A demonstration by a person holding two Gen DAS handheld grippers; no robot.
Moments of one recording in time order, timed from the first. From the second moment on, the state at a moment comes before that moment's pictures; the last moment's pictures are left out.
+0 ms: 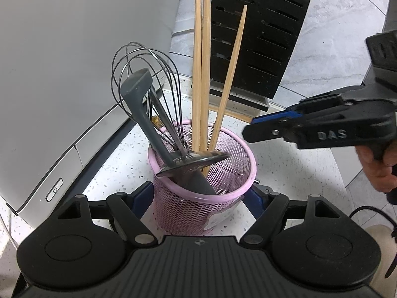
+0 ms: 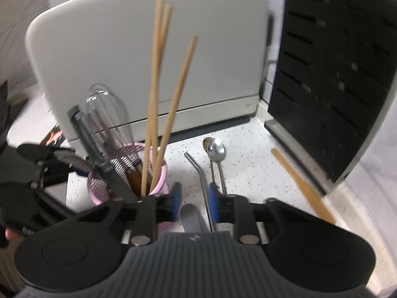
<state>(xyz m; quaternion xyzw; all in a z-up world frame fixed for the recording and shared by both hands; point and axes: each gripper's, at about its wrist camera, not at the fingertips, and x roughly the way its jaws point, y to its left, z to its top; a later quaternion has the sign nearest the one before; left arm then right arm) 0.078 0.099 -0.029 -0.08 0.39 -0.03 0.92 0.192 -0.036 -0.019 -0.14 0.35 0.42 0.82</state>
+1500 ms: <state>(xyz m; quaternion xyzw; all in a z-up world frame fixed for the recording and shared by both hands) 0.069 0.080 -0.035 0.02 0.30 0.04 0.95 0.171 -0.036 -0.075 0.07 0.35 0.45 0.82</state>
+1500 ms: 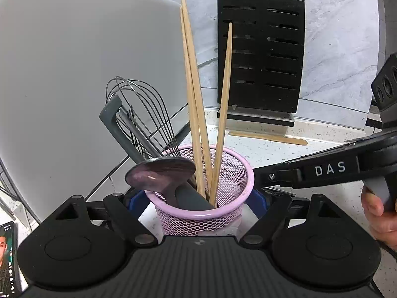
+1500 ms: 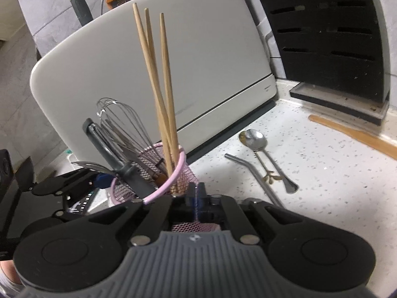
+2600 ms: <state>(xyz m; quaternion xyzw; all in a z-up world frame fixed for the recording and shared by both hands) 0.066 0.093 -0.033 -0.01 0.32 0.07 0.94 0.193 0.010 -0.056 -0.33 0.42 0.46 0.71</state>
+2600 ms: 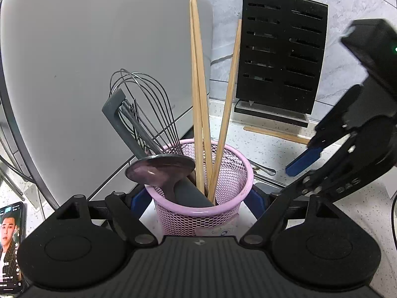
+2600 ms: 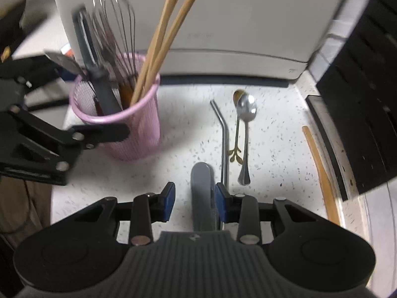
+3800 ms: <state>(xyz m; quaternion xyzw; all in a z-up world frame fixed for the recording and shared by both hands) 0.081 0.095 -0.028 -0.01 0.35 0.06 0.94 0.205 0.018 -0.054 -0.29 0.45 0.43 0.73</state>
